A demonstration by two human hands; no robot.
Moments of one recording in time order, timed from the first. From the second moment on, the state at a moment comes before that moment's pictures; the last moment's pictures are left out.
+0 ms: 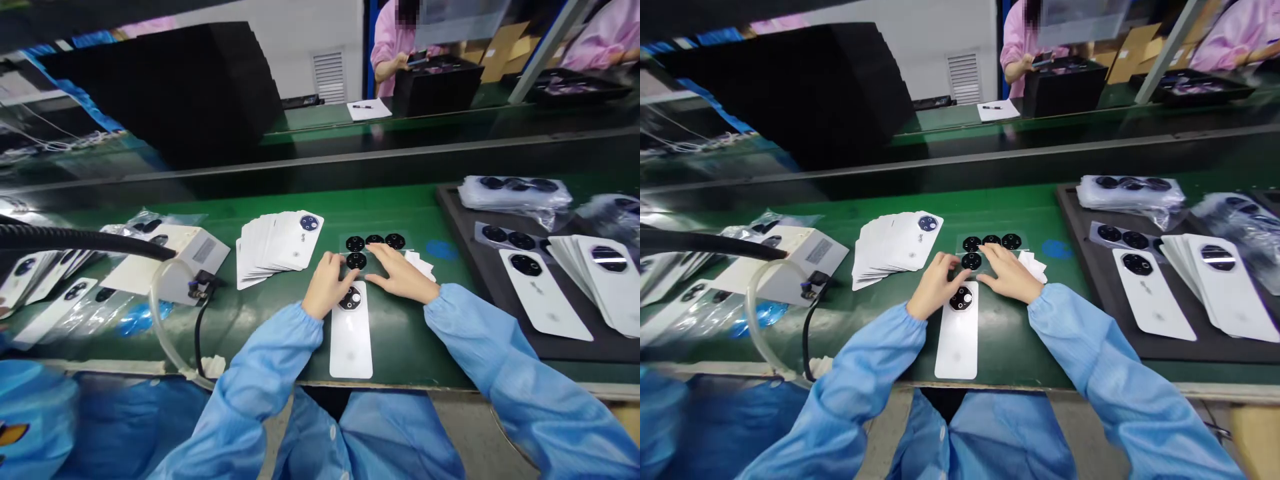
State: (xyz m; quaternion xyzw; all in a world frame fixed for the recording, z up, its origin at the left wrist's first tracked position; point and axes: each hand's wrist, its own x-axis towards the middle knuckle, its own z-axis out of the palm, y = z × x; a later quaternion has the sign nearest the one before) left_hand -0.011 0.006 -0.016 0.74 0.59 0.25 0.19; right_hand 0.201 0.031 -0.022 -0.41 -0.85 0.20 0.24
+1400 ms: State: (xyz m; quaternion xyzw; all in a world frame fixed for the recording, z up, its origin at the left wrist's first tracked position) left_hand 0.040 0.025 0.018 0.78 0.62 0.04 0.08; right_hand 0.203 0.037 -0.044 -0.43 -0.86 0.21 0.20
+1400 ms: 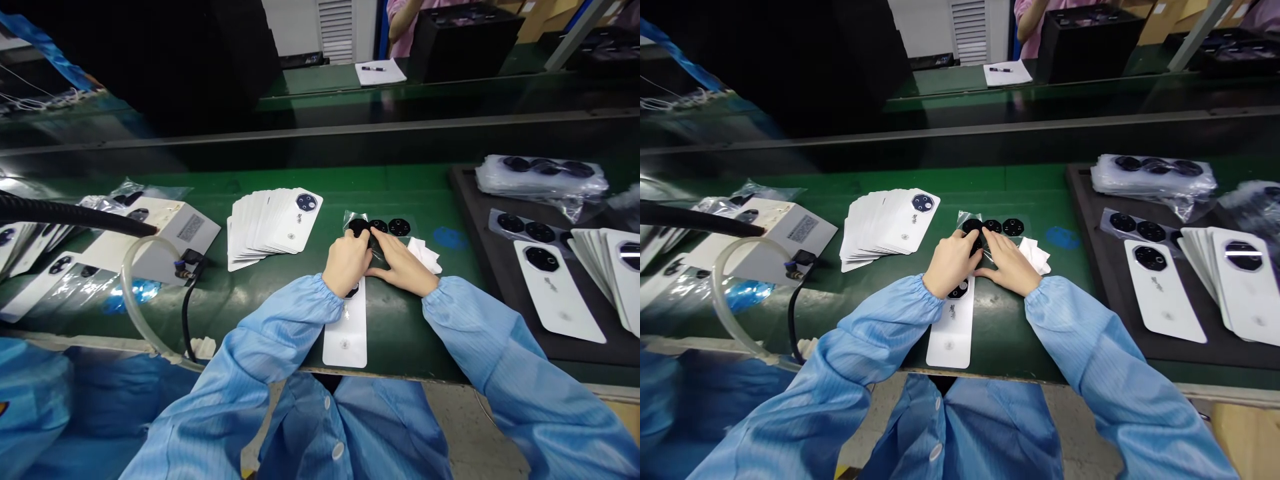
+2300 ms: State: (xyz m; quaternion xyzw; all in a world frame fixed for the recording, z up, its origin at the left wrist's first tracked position) left_hand -0.068 0.043 0.003 0.55 0.46 0.44 0.55; right_hand 0.207 0.035 -0.033 -0.43 -0.86 0.20 0.19
